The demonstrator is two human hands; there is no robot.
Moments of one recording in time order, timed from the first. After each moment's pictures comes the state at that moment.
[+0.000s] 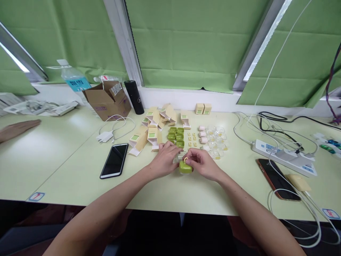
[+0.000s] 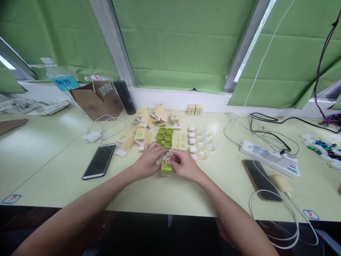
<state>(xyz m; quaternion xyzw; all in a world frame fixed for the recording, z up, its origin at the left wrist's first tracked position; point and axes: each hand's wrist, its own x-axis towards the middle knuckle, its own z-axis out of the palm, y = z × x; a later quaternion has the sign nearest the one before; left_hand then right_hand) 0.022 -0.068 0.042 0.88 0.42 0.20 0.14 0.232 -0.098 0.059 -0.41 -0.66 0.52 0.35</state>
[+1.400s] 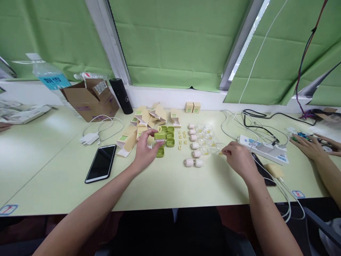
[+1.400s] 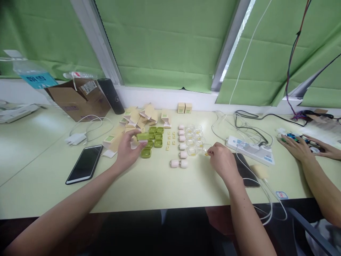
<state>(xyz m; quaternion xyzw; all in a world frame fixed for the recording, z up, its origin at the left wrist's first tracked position) 0.009 -0.049 0.046 0.69 0.49 0.51 0.16 0.378 -0.126 0.068 -0.68 -0.70 -0.06 0.21</state>
